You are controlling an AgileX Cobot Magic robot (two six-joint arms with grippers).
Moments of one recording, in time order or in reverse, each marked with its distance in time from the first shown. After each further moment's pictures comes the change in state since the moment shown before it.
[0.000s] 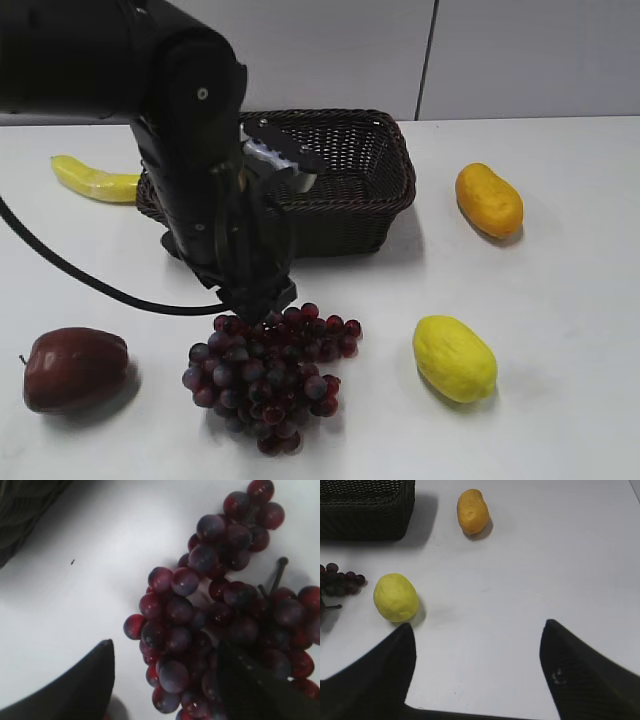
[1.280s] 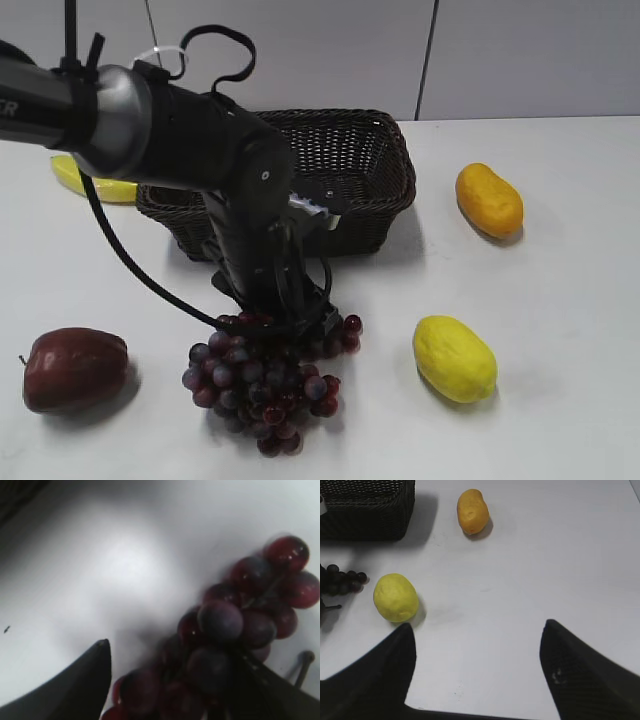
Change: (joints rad) left arm 0.008 0.215 -0.046 -0.044 -0.186 -0.073; right arm 0.000 0.000 0.000 0.000 0.000 0.000
